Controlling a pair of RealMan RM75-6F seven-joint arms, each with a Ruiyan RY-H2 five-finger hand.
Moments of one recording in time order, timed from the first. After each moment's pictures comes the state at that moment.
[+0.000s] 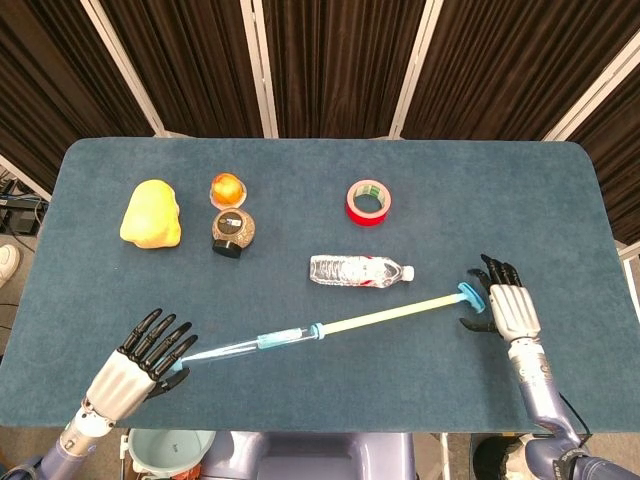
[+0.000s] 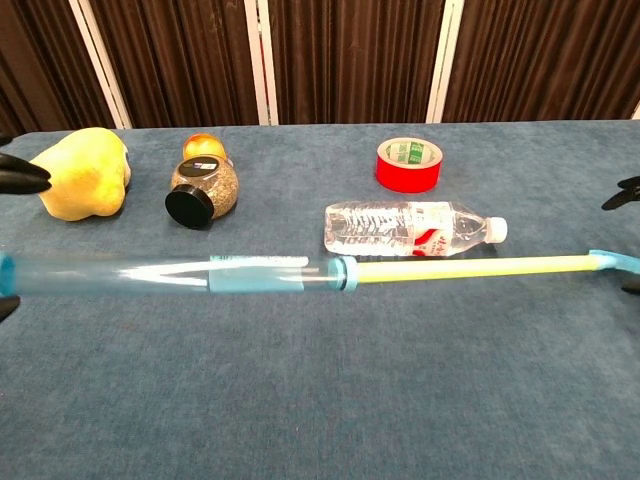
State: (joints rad) left arm -0.26 -1.78 0.07 -0.69 2.00 2.00 0.03; right arm 0.37 -1.55 0.14 -1.11 -1.33 1.12 0.11
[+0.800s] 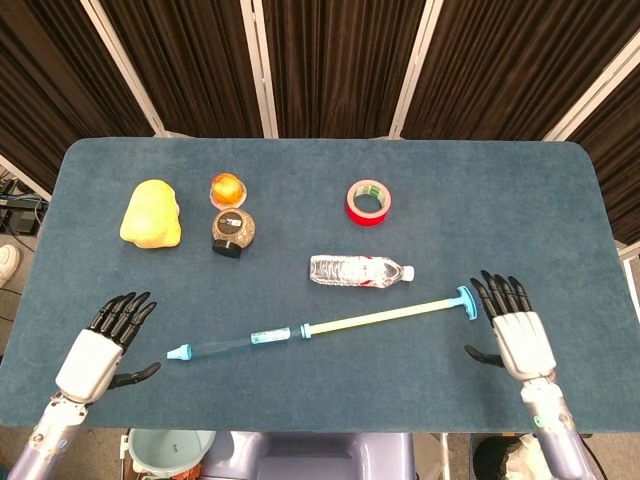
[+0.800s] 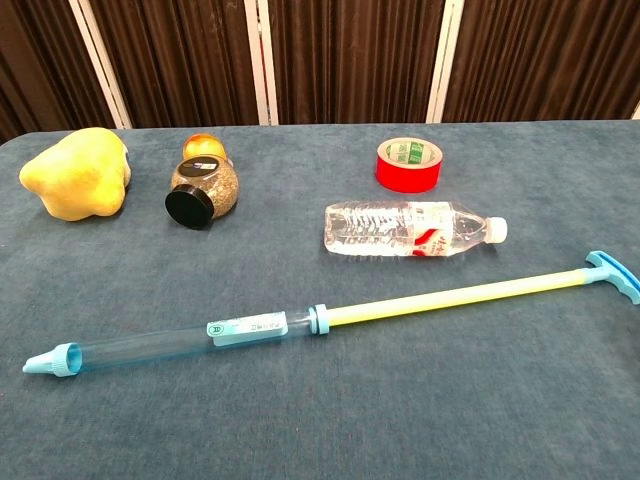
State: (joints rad) left arm -0.20 -1.49 0.10 -1.17 1.81 1.71 -0.05; right arm 0.23 -1.34 0.02 -1.51 -1.54 1.46 -0.19
